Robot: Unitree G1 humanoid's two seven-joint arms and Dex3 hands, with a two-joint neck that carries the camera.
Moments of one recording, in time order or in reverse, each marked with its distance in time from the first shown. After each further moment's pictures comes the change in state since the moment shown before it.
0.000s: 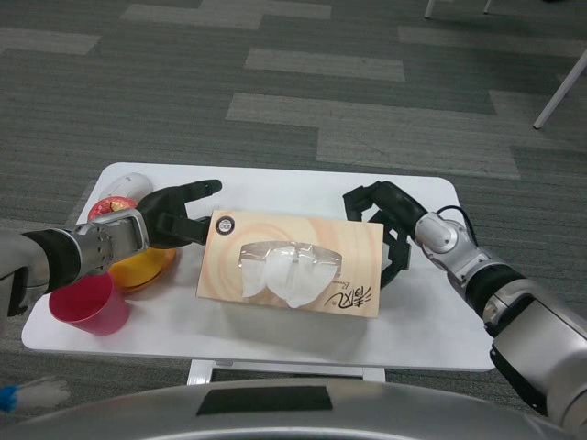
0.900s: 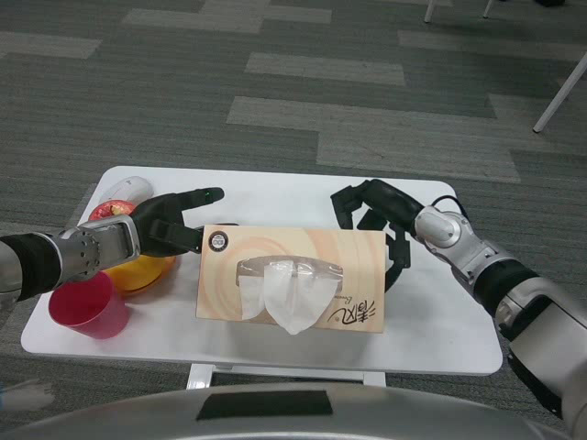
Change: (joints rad) left arm 0.000 0.100 0.013 -0.159 0.000 0.033 -0.024; right arm 0.000 -0.070 0.042 -0.159 0.000 0.000 0.115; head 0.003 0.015
